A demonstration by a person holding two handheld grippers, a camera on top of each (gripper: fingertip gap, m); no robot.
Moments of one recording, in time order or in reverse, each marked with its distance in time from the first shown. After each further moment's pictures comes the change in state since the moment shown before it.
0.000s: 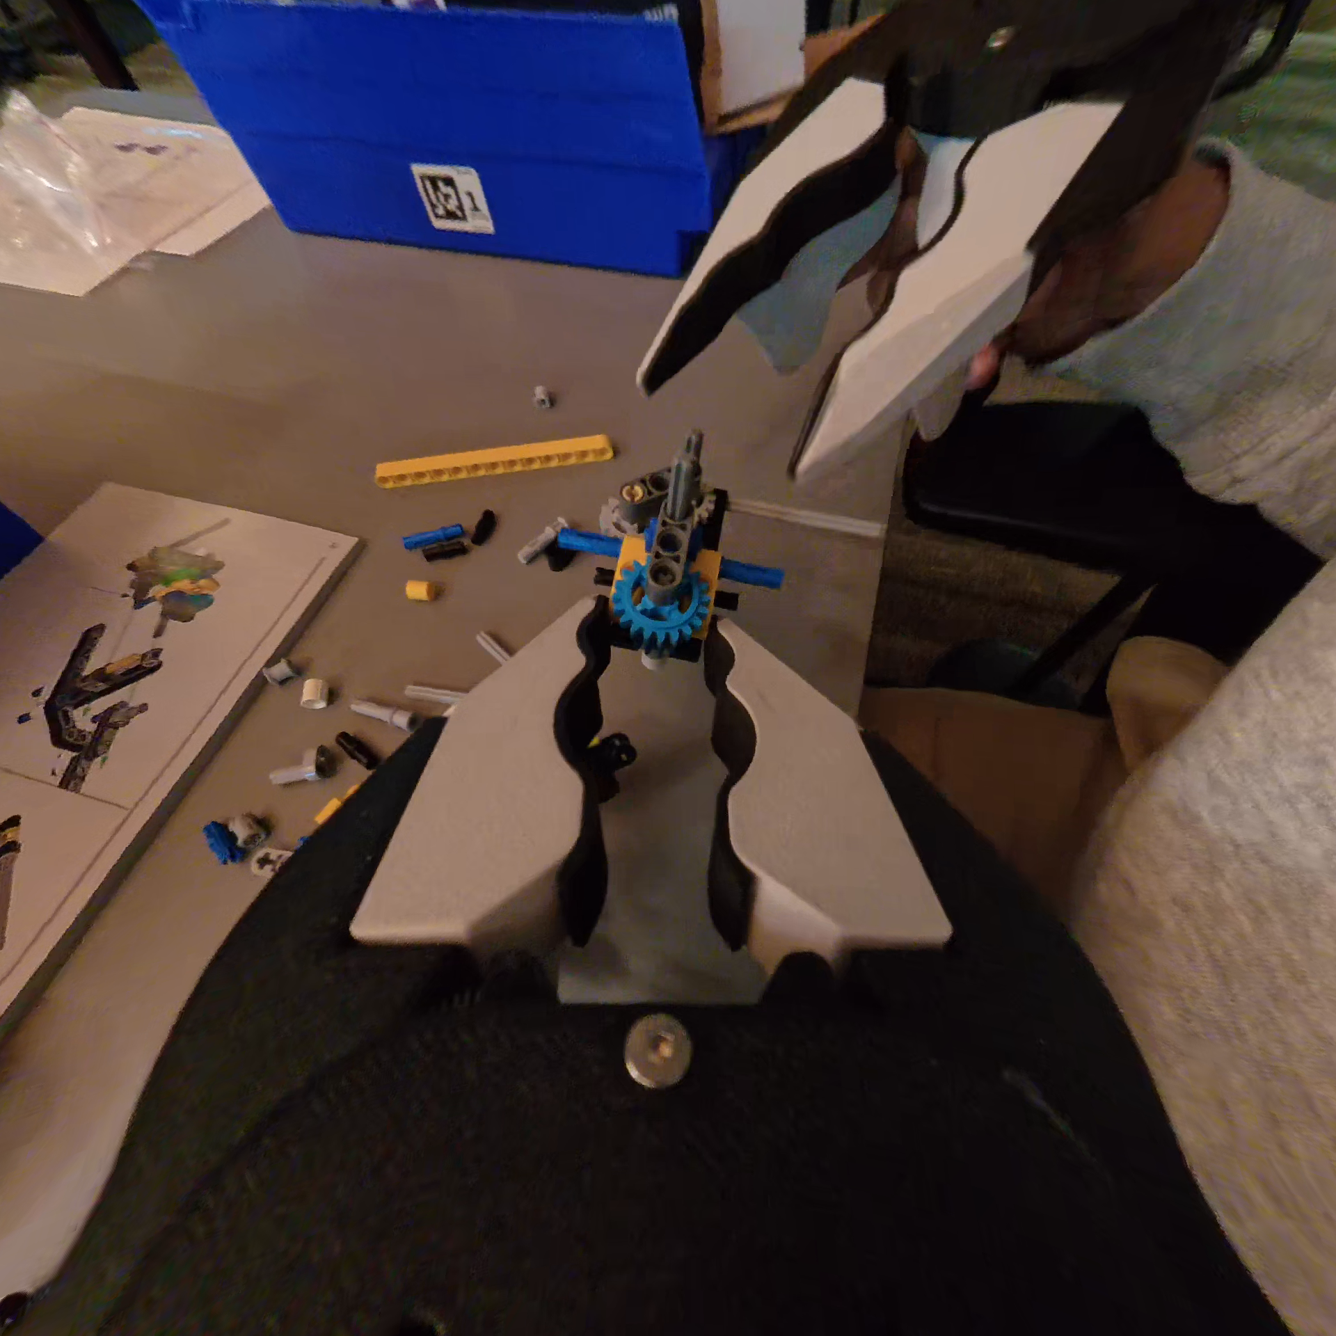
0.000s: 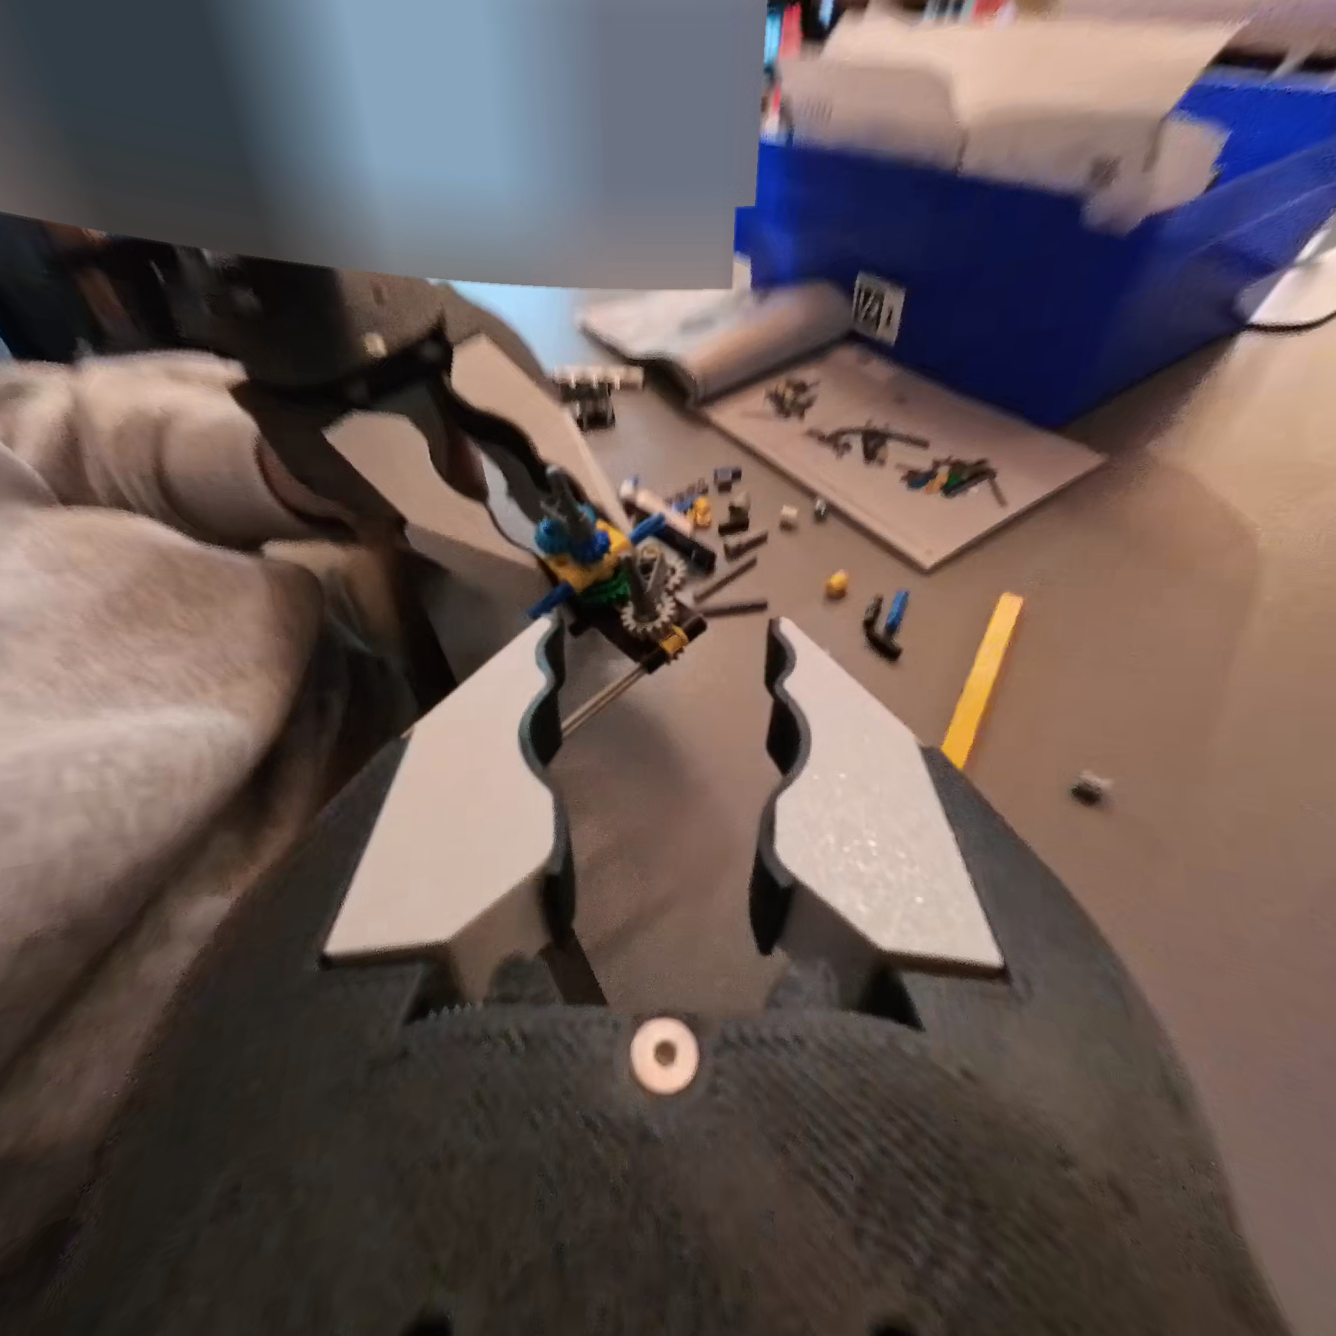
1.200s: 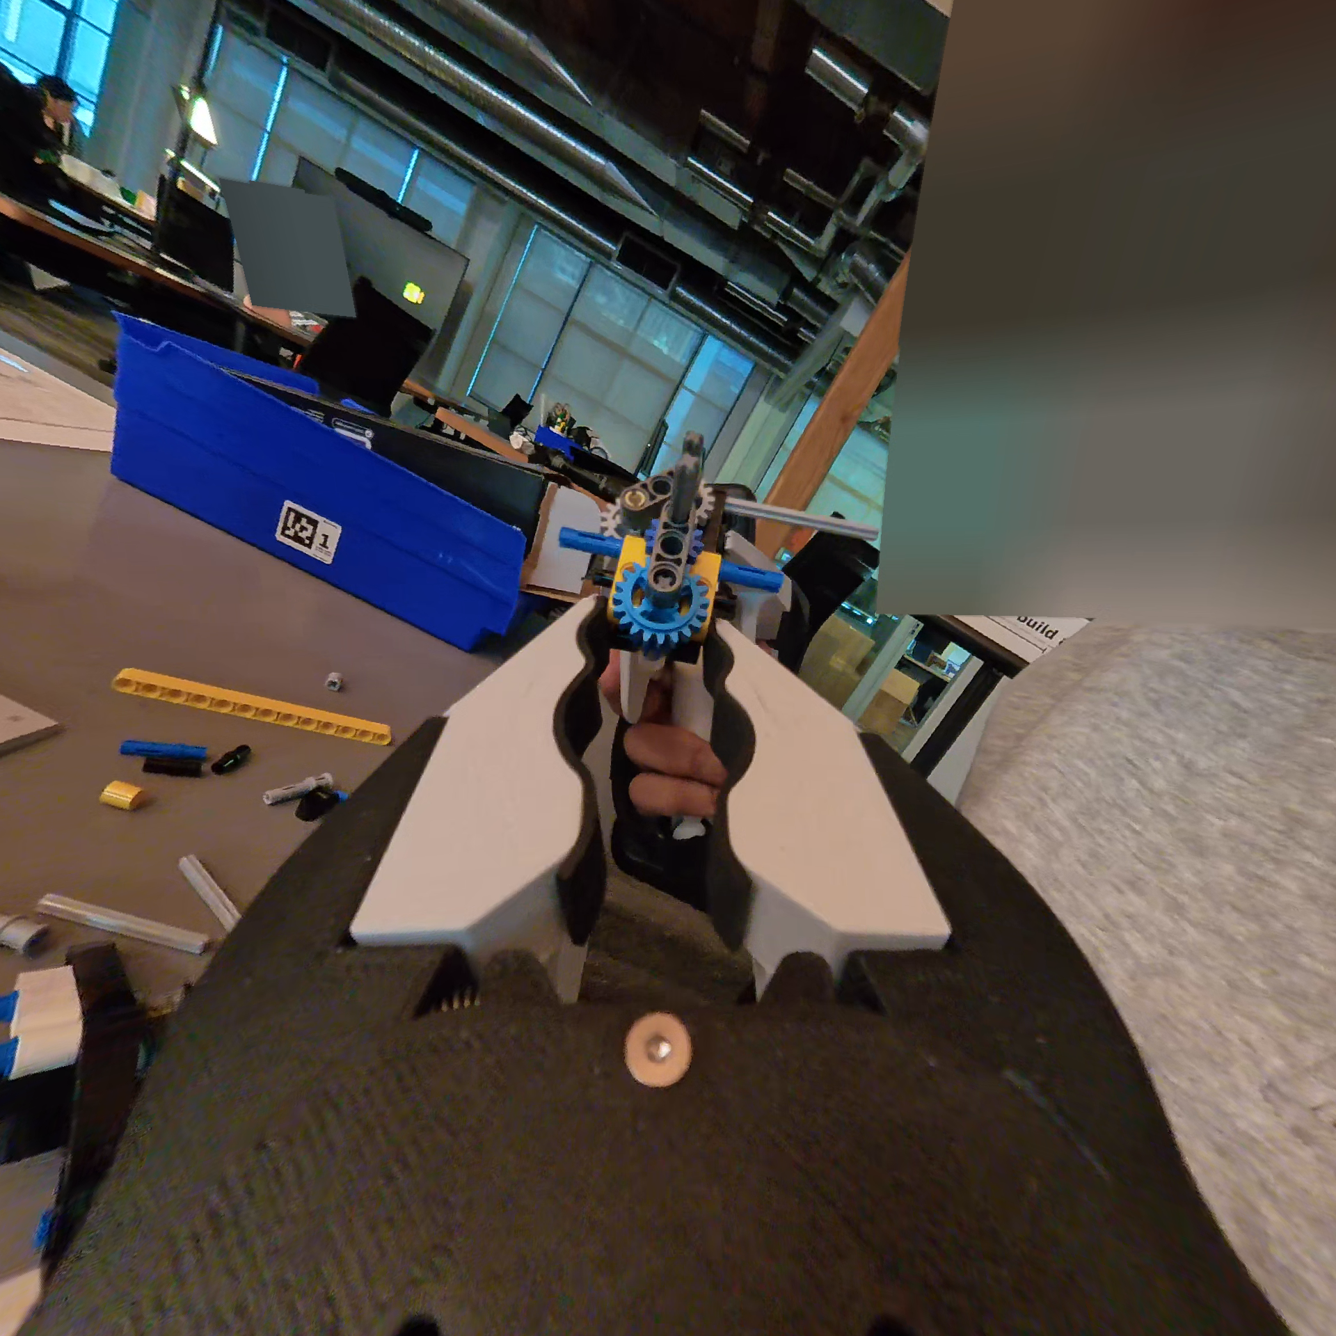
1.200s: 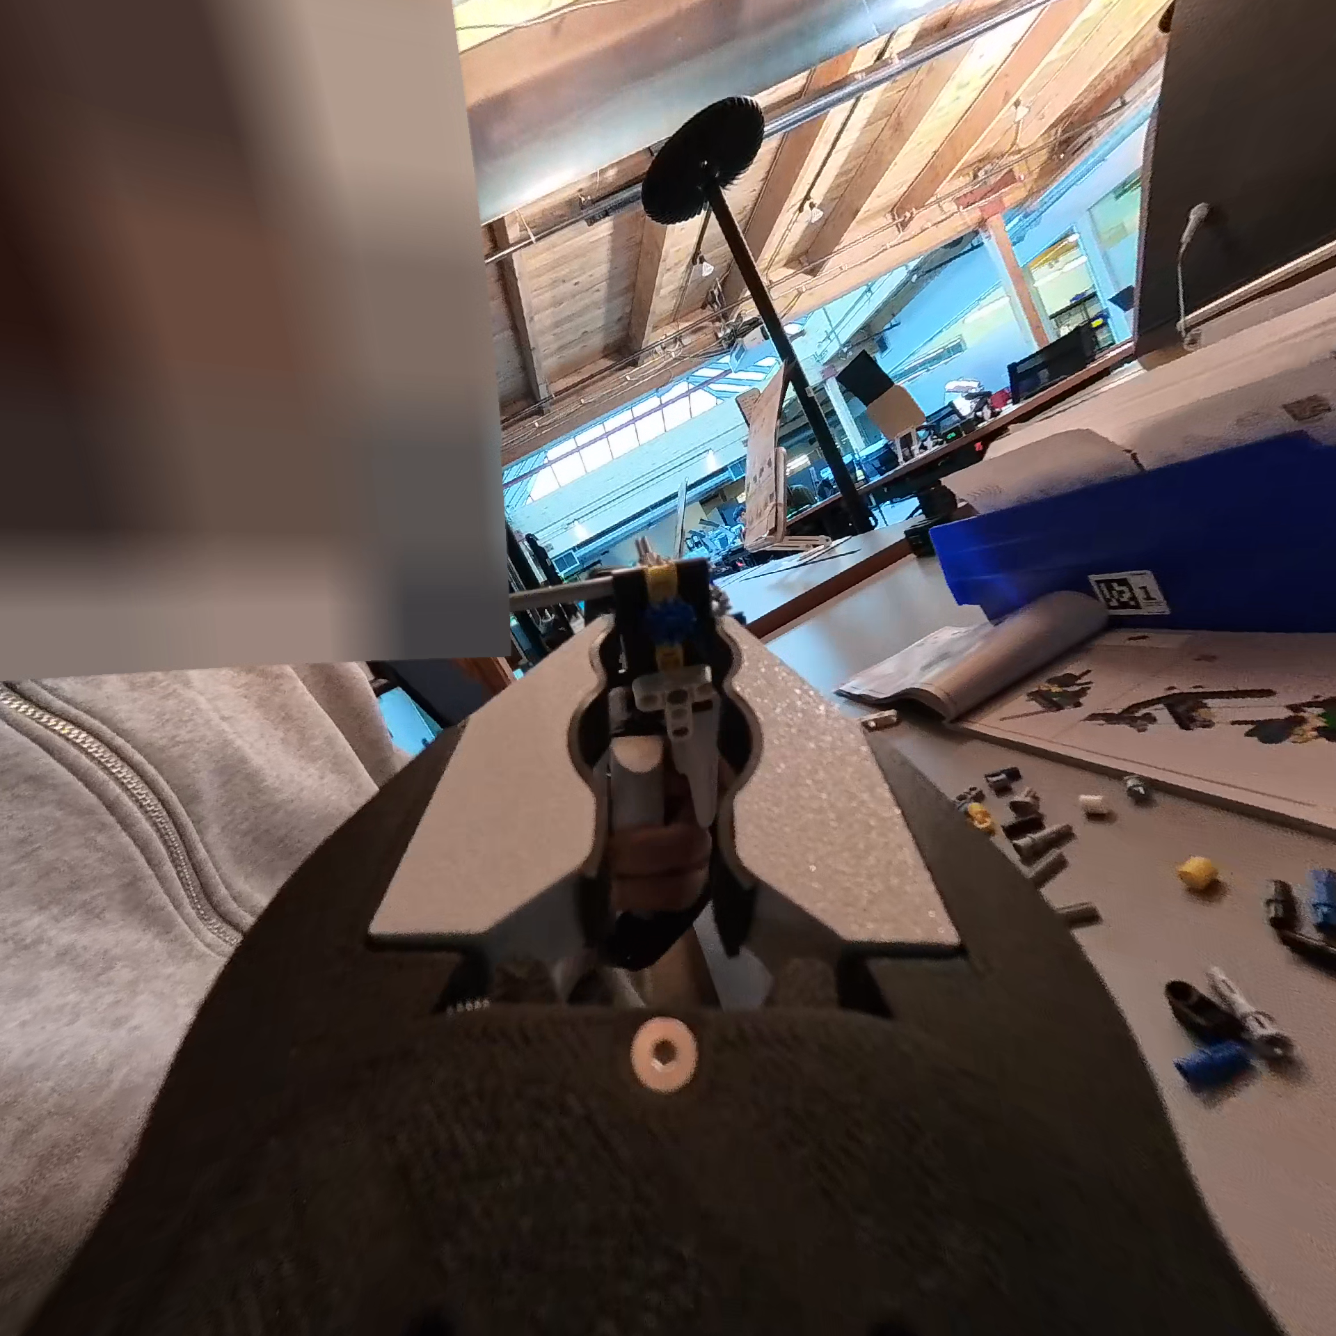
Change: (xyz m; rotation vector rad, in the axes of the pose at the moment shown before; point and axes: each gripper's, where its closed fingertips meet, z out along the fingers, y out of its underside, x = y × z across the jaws) left arm 0.020 -0.087 -0.049 0.669 0.336 -0.506; right arm -0.037 -0.092 -0.012 0.650 -0.367 0.411
